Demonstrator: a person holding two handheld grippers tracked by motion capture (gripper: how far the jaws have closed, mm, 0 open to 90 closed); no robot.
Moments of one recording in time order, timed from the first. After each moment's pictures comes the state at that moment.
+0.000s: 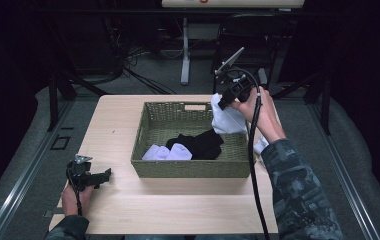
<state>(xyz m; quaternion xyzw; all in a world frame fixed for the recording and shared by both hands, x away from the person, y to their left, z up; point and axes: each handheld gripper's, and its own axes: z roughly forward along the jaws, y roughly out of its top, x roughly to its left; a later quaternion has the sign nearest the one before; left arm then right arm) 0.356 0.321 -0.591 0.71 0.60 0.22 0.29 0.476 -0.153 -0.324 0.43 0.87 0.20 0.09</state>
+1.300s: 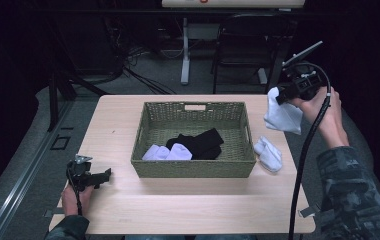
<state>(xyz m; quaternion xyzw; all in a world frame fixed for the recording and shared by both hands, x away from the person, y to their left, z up) 0.356 0.320 -0.591 0.71 0.60 0.23 0.29 0.449 -0.300 -0.299 0.54 0.81 0.20 0.14</state>
